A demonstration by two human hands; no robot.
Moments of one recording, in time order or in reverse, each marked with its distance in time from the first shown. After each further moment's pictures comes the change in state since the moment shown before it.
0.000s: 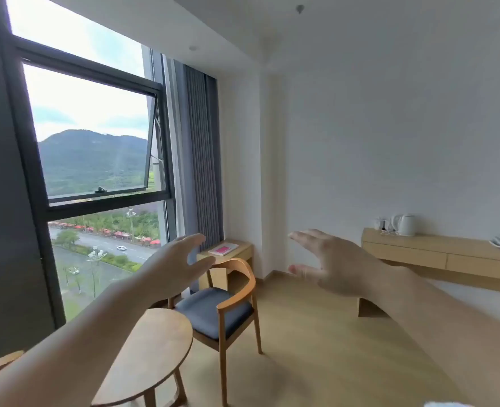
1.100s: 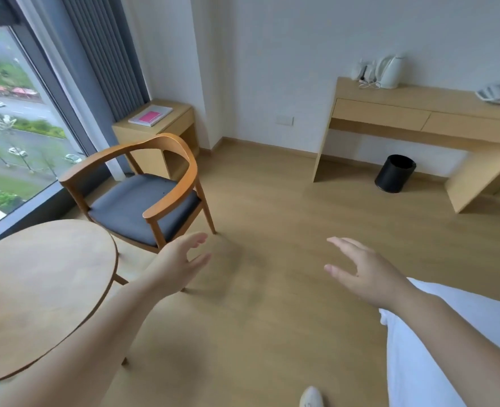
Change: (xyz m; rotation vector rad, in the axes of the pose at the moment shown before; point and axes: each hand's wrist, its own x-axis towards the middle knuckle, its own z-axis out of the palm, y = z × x) left_hand 0.185 -0.133 0.447 -0.310 -0.607 -0.191; right_hand 0.064 0.334 0.330 0.356 -0.285 0.627
